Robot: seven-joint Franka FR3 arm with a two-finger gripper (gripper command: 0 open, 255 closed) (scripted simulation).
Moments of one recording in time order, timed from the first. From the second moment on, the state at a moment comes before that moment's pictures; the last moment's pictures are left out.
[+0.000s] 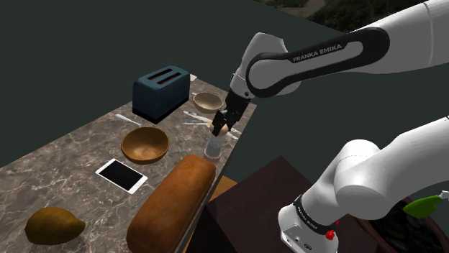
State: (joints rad) arm 0.26 -0.38 0.00 -2.68 0.23 2.34 -0.05
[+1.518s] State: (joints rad) arm 0.23 -0.45 -0.03 -2.43 0.17 2.02 -0.02
